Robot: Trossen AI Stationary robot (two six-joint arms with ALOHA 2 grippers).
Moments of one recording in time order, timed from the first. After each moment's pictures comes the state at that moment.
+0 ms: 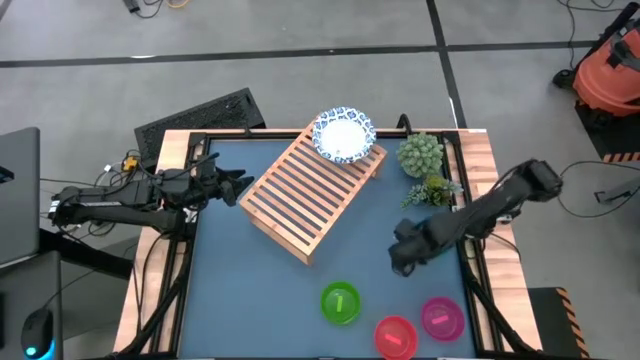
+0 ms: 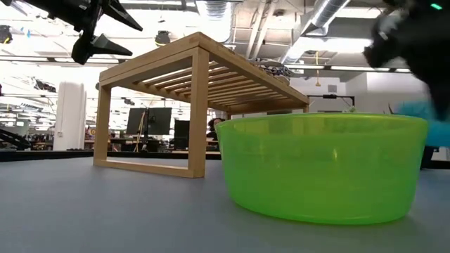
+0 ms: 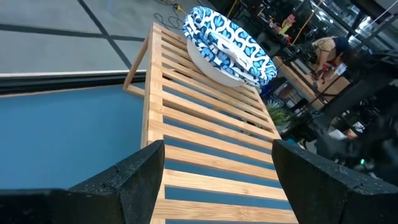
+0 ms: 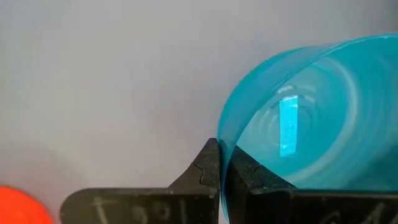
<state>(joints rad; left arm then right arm) 0.05 0.54 0.57 -0.26 -0.48 -0.76 0.40 1.38 0.95 -1.13 0.06 1.19</state>
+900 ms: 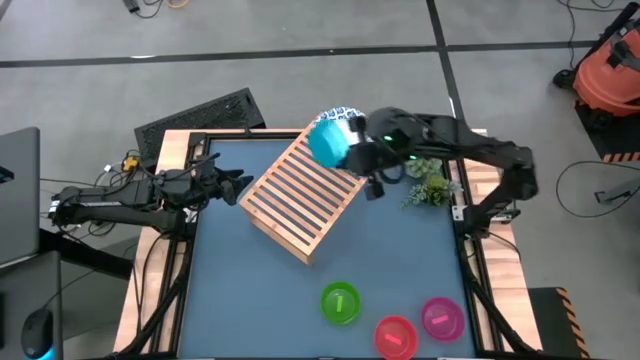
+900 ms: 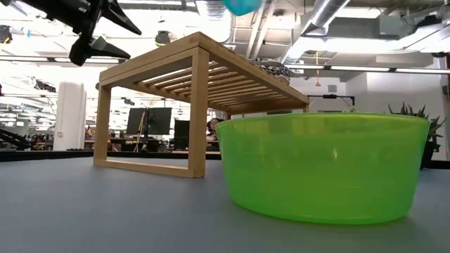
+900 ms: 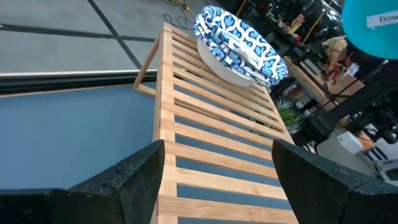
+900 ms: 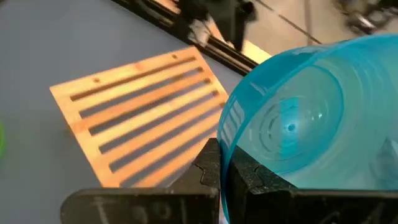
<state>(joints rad) 0.05 0.54 0.57 -0.29 -0.51 -0.77 -0.10 1.61 1.95 -0.96 -0.01 -0.58</state>
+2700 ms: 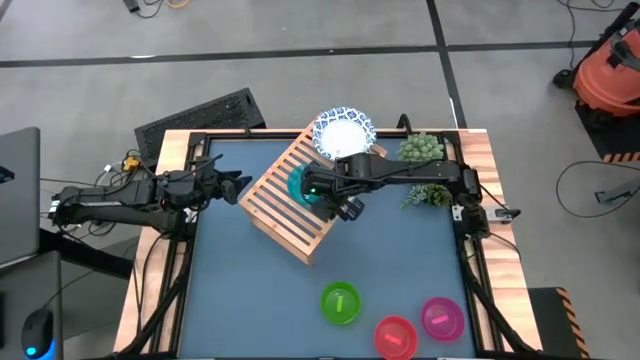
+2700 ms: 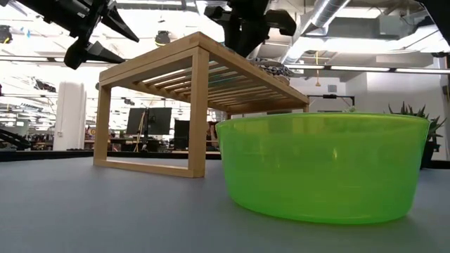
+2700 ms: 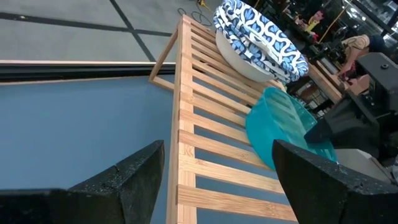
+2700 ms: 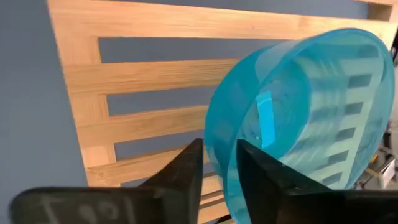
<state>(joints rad) 0.05 0.54 0.57 -0.35 -0.54 -0.82 -0.01 2.01 2.07 -1.22 0.24 -0.98</state>
